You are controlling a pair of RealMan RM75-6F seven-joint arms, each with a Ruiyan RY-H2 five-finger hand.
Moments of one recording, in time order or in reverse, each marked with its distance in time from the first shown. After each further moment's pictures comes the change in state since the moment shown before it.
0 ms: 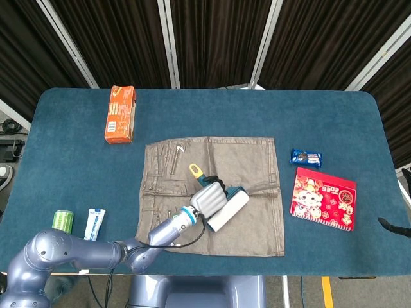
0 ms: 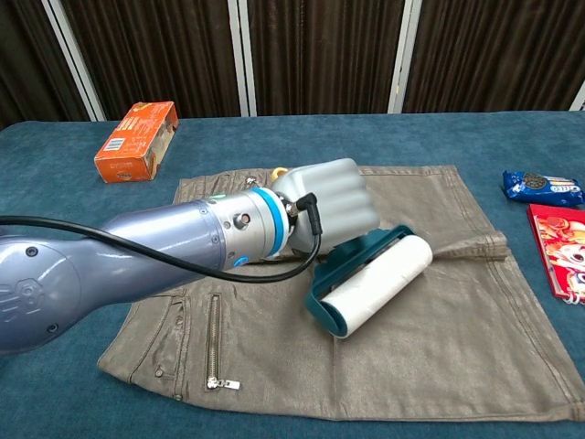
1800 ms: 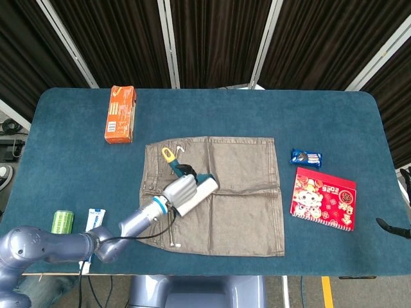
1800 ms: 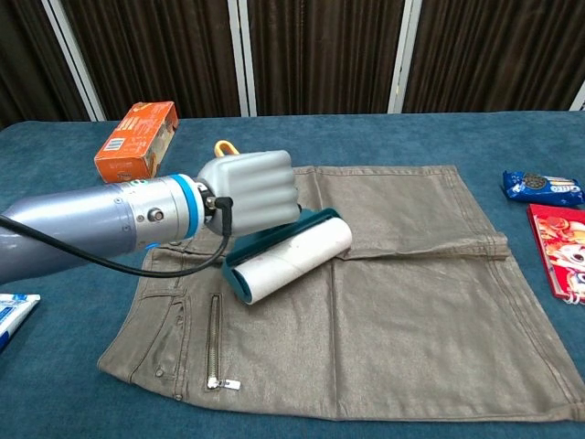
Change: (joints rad) left arm 0.057 0.132 0.145 0.022 0.145 0.044 0.090; right arm -0.008 0.009 -0.003 -0.021 -0.018 0.017 0.000
